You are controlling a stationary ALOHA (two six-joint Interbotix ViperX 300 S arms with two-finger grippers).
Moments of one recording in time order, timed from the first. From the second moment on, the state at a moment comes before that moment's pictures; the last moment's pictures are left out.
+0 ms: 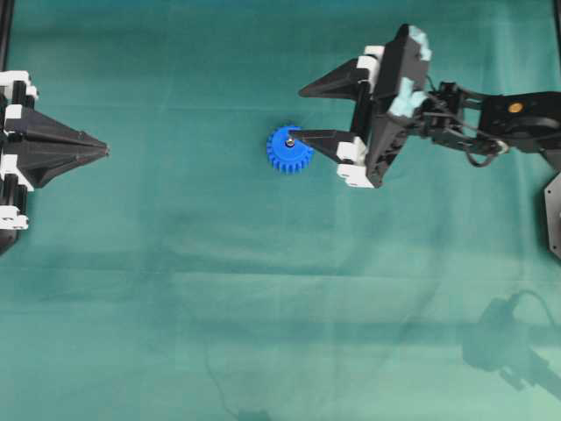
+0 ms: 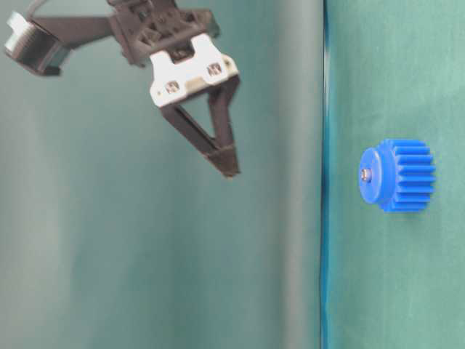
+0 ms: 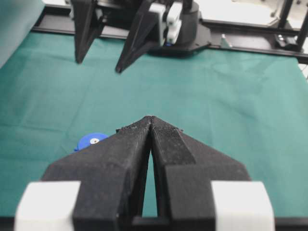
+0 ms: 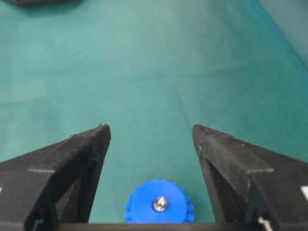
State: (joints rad) left arm 0.05 -1.00 1.25 -0.05 -0.23 -0.01; right arm -0.18 -0.15 0.77 0.17 -0.31 0.02
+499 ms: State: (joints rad) left arm 0.05 -1.00 1.25 -0.05 -0.23 -0.01; right arm -0.13 -0.40 0.97 0.17 -0.24 0.02
